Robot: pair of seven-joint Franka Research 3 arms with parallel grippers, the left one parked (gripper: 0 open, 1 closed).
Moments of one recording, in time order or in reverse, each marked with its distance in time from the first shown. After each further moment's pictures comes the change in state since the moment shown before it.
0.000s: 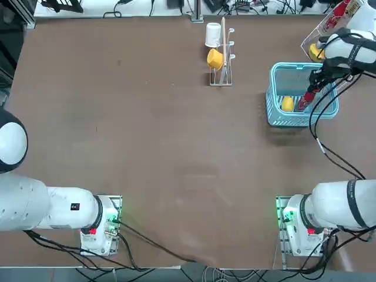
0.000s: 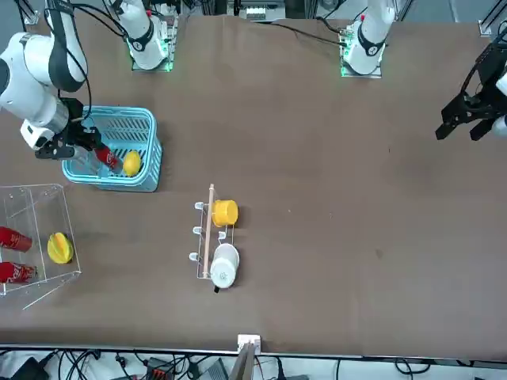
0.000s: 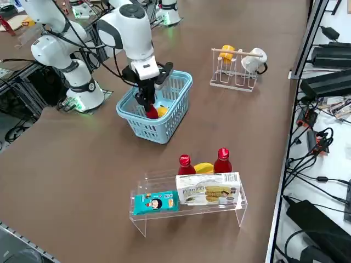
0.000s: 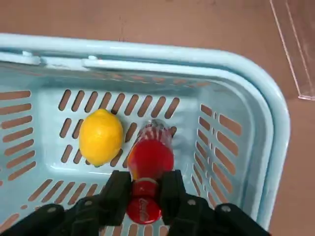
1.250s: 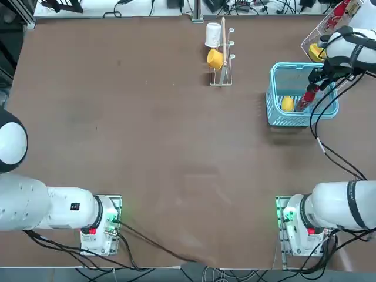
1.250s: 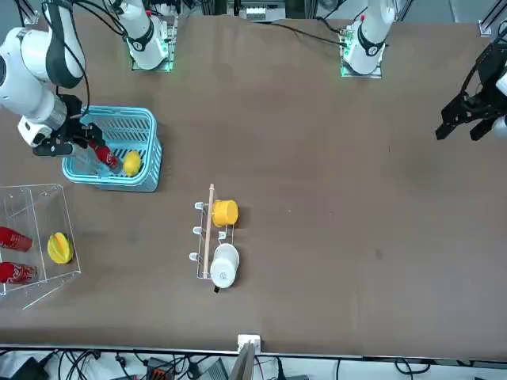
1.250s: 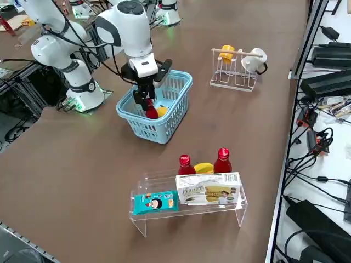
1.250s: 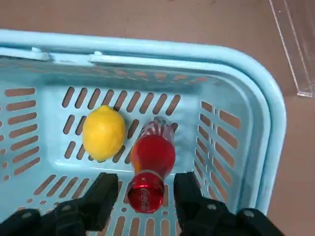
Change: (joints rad) arm 0.000 -0.019 -0.001 -0.009 0.003 -0.007 0.000
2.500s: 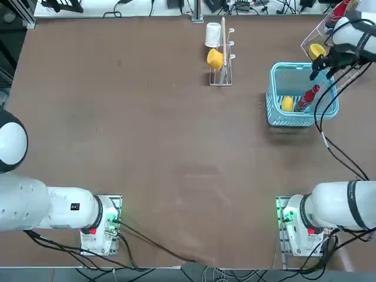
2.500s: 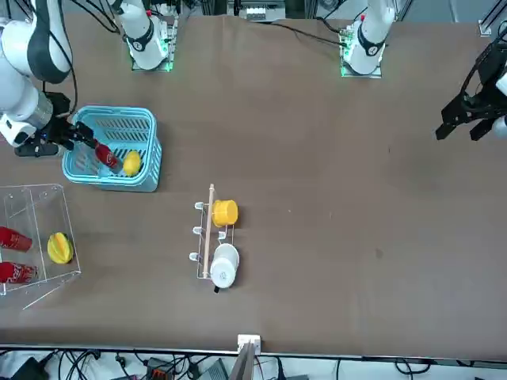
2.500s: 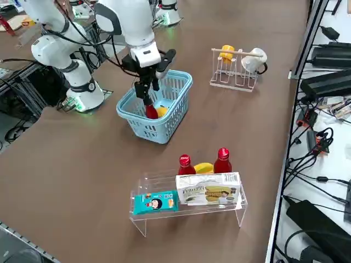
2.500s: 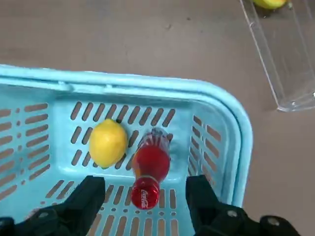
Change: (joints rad) arm 0.002 -0.008 0.000 0.071 0.000 -0.054 0.000
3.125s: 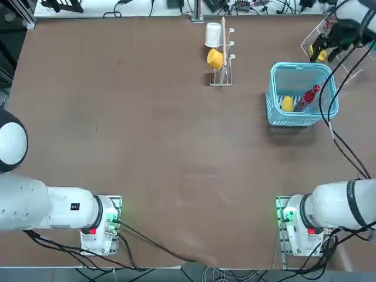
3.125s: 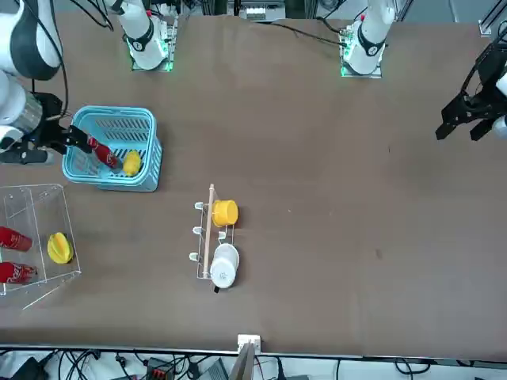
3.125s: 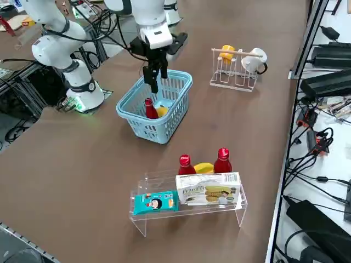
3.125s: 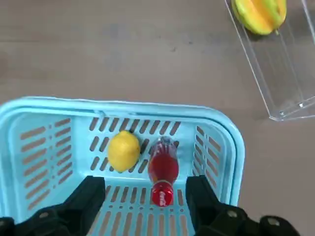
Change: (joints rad) arm 0.038 0.037 0.001 0.179 0.000 -0.147 0.056
